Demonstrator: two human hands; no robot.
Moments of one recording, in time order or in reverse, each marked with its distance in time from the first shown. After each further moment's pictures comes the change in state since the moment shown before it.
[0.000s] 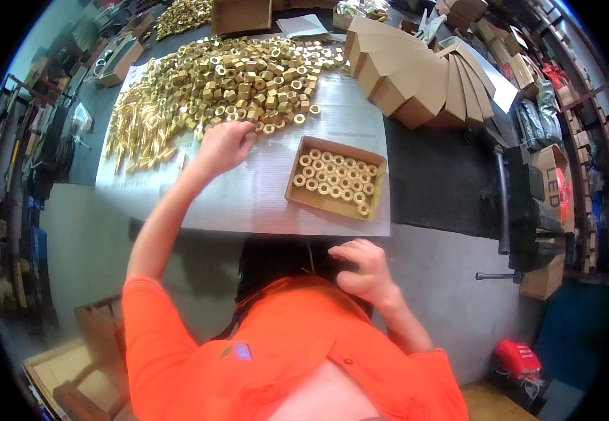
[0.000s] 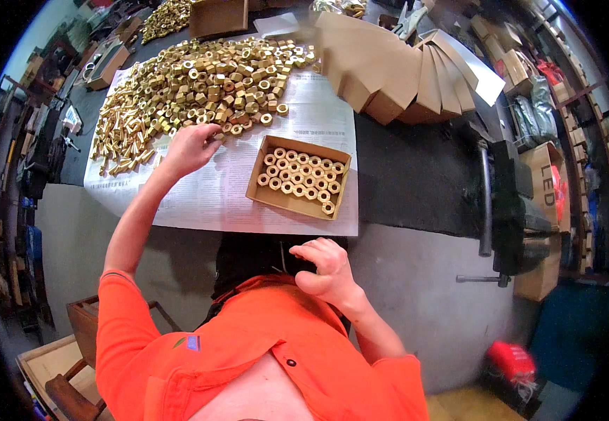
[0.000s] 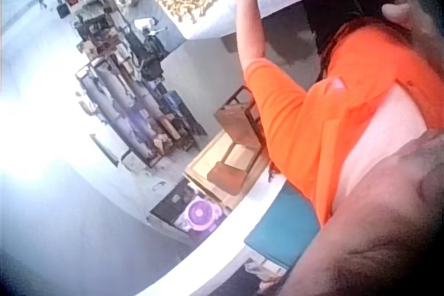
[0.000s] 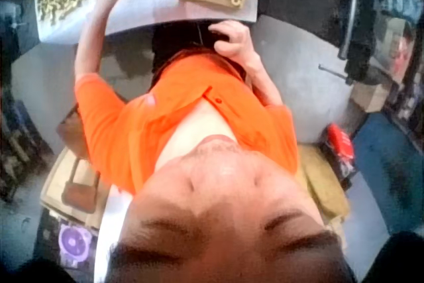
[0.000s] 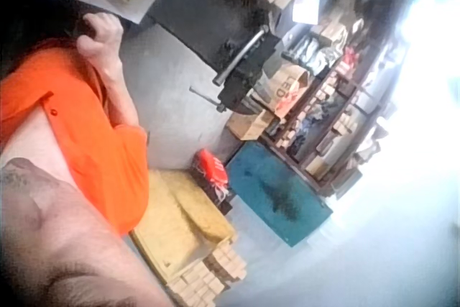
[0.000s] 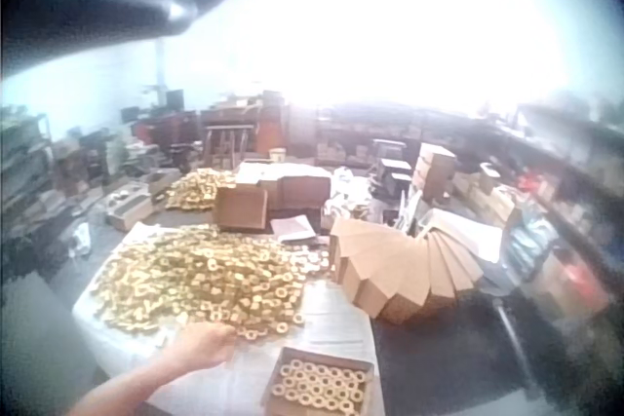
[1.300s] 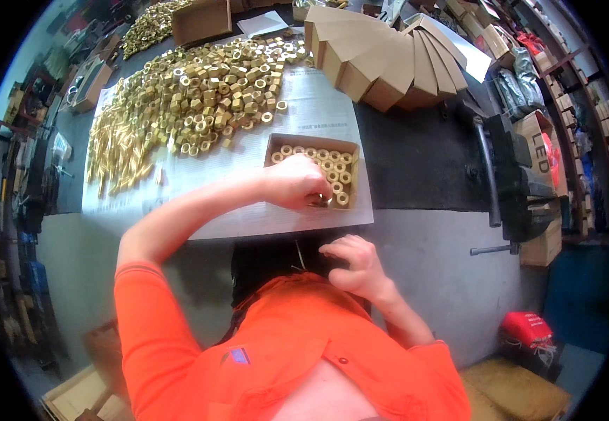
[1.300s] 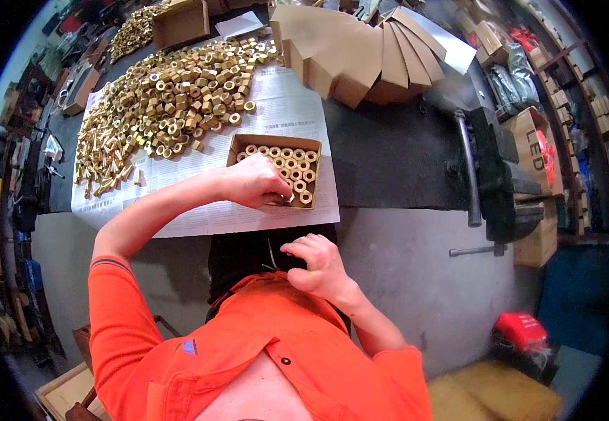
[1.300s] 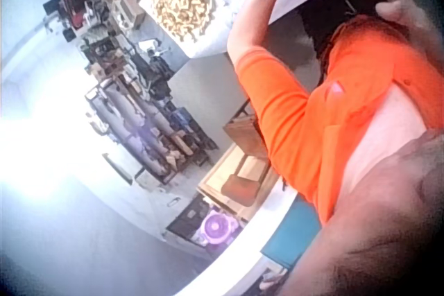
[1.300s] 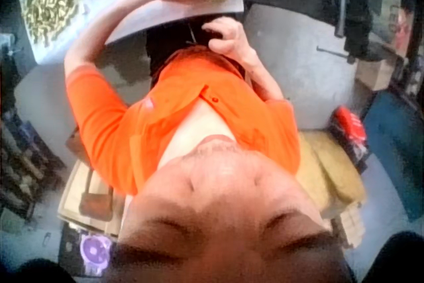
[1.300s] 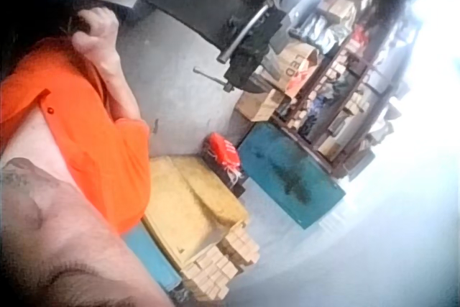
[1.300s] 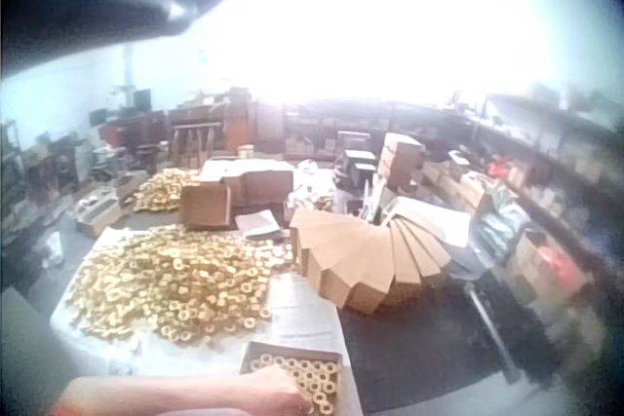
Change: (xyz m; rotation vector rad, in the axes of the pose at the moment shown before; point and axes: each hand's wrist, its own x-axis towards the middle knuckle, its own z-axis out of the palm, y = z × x) left_hand 0.029 0.132 0.044 -0.265 -0.420 0.946; right_hand -0.014 -0.001 -0.005 -0.033 0.020 0.059
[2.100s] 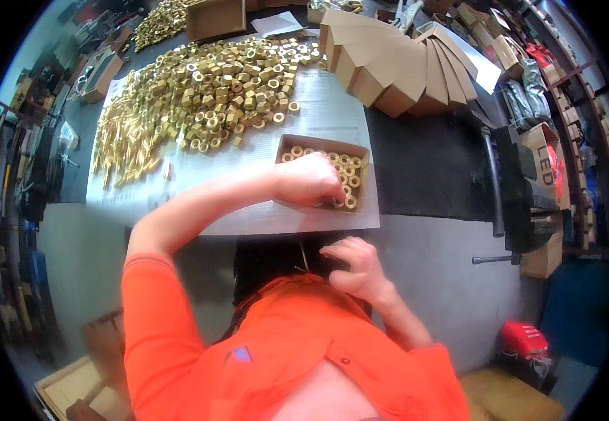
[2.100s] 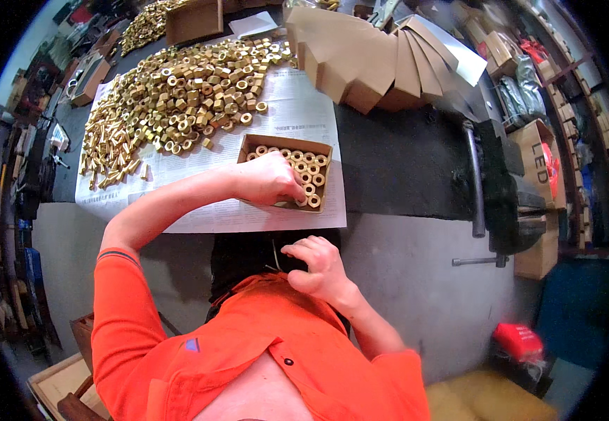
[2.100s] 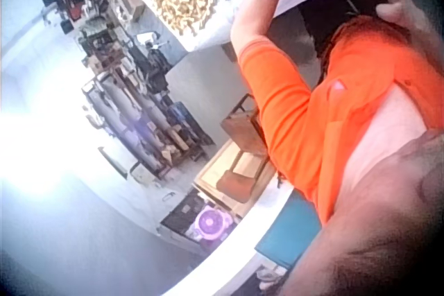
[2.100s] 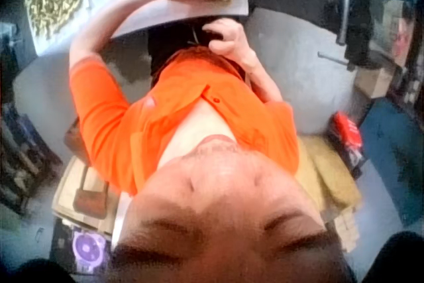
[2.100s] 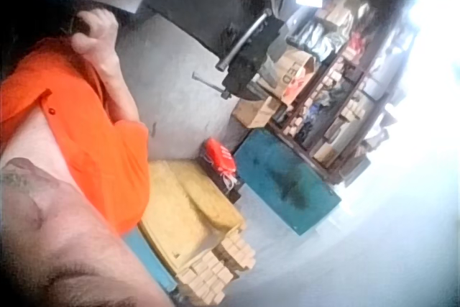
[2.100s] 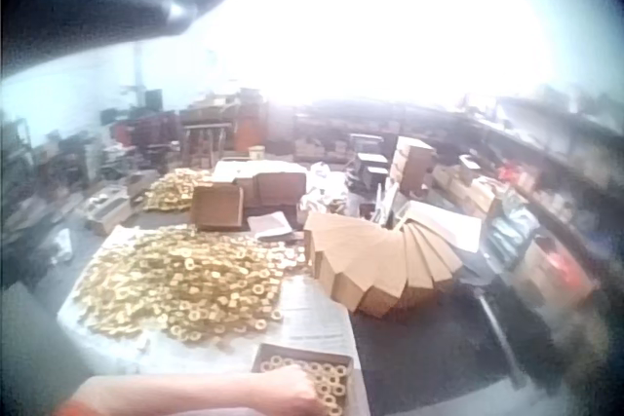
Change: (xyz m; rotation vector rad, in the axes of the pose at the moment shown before) left_hand 0.006 -0.006 0.001 0.106 -0.003 0.097; right_hand 0.007 -0.003 0.002 -0.006 -0.019 -0.039
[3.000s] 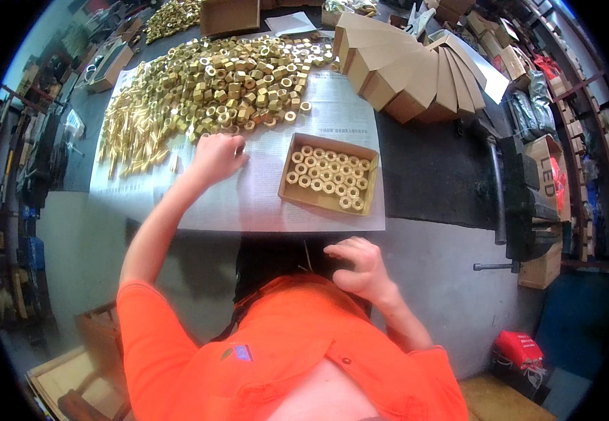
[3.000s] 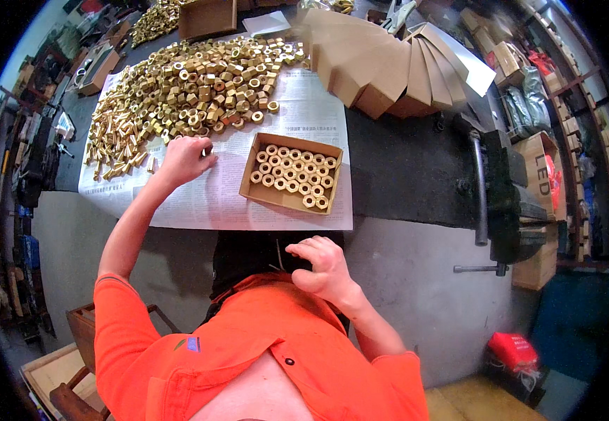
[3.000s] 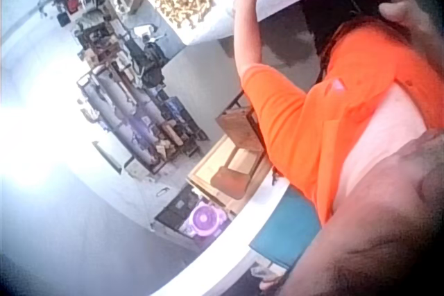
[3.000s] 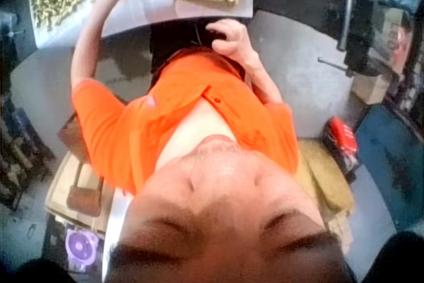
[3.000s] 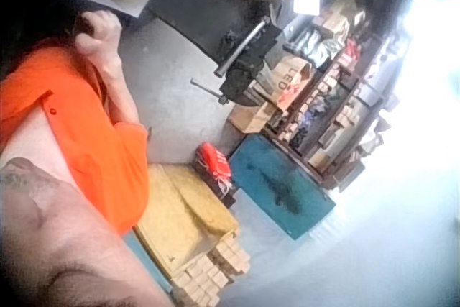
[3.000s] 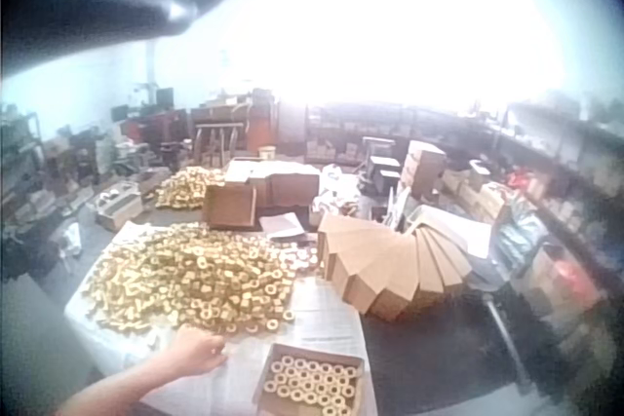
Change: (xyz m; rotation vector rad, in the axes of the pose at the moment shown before) left_hand -0.147 -0.014 -0.013 0.291 0.174 -1.041; right_hand 0.003 -0.002 0.000 0.025 -0.022 0.002
